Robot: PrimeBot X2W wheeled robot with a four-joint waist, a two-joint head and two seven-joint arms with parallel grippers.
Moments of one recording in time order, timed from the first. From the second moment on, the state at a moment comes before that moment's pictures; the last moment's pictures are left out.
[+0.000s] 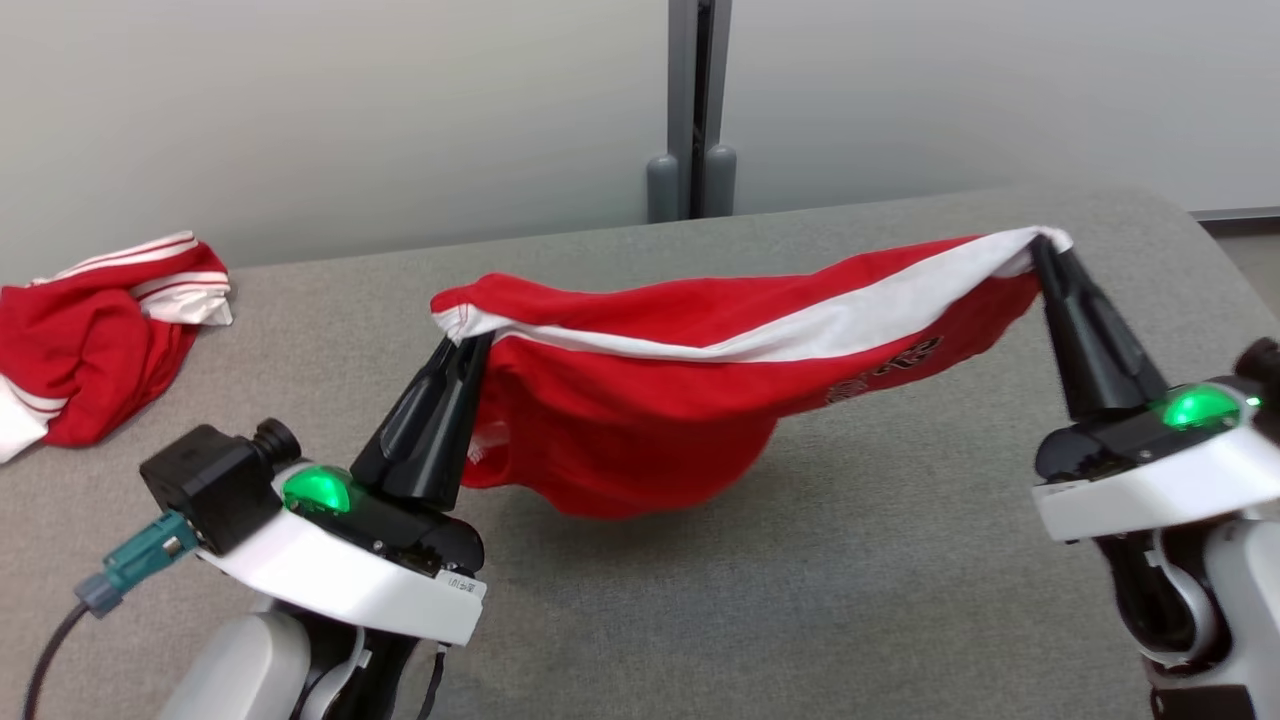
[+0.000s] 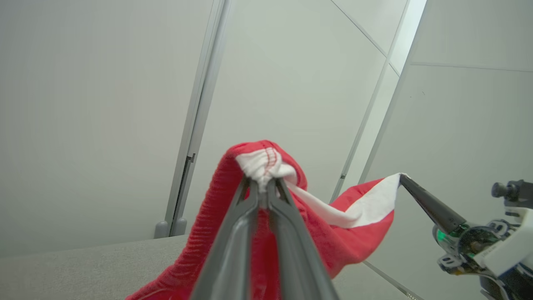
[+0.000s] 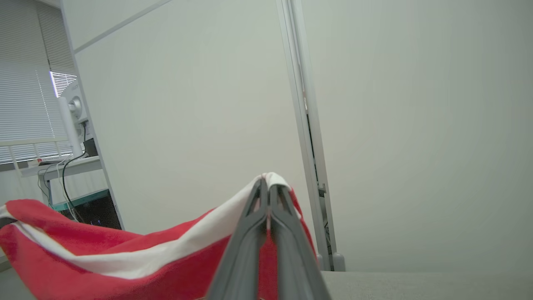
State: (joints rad) left arm -0.19 0.27 -0.38 -0.20 -0.75 0.00 -0.09; right arm -0.31 -0.25 0.22 0.01 0.58 0.13 -0.17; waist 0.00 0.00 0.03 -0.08
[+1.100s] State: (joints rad) left arm -1.21 0.37 -0.33 0.21 -0.60 -0.03 0.19; right arm -1.12 -0.10 0.08 0.20 0.49 0.13 0.00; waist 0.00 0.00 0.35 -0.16
